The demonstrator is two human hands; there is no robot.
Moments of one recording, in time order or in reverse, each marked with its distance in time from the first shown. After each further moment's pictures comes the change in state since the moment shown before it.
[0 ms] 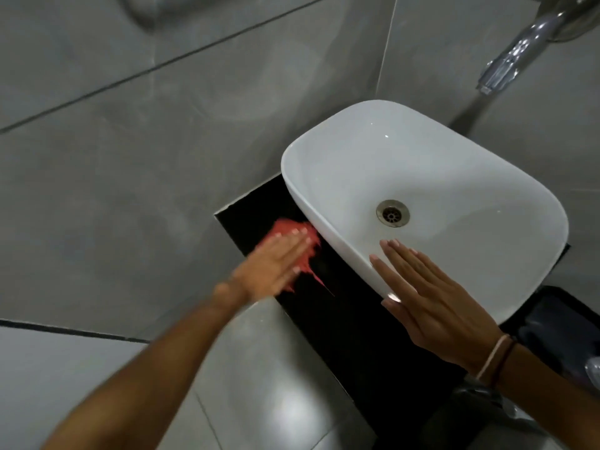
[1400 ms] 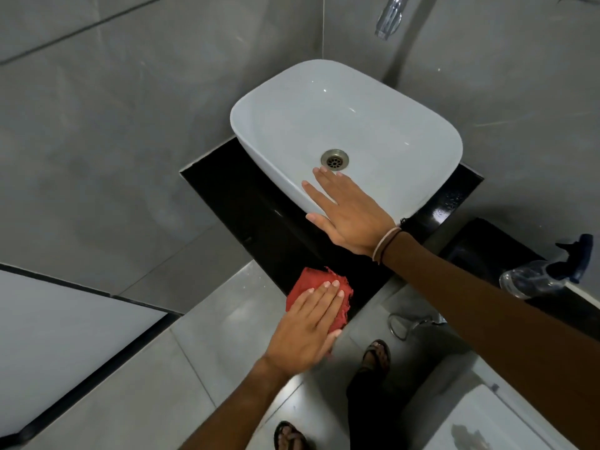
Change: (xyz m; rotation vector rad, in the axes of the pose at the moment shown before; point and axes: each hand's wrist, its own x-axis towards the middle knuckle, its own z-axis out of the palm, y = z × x) left_hand -0.093 0.280 0.060 -0.010 -0.031 -0.051; right_hand -0.005 -0.001 -0.009 0.015 0.011 -0.011
